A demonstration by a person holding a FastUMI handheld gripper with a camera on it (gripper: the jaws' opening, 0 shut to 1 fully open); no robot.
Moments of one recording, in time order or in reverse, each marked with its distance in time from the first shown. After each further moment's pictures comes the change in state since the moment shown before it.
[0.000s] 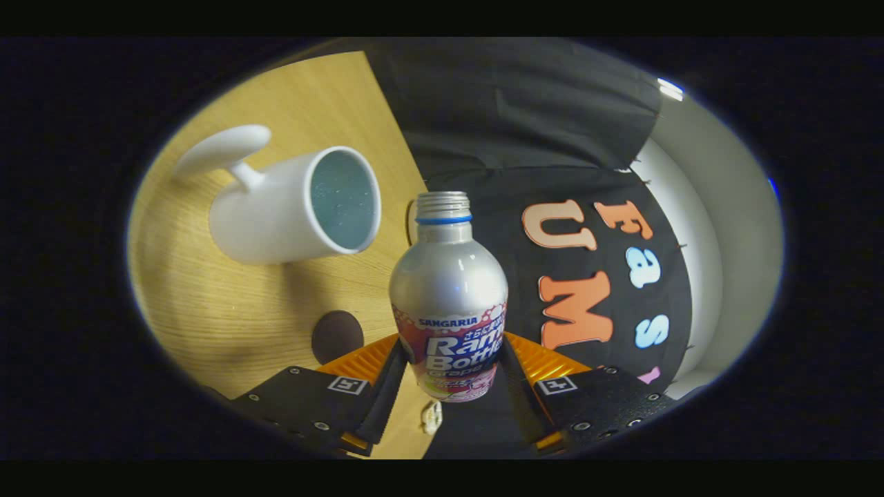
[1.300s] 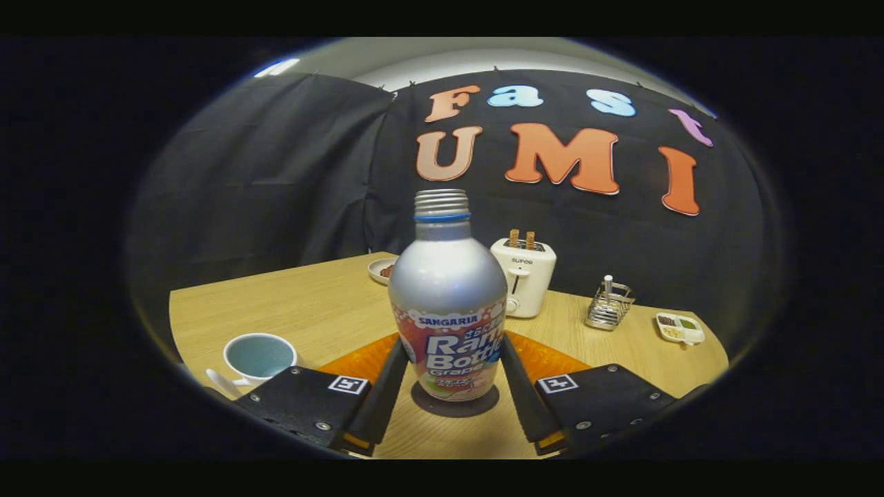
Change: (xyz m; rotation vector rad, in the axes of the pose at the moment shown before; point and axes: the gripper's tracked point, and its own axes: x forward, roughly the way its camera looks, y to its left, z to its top) arm 0.039 0.010 -0.033 1.261 0.063 0.205
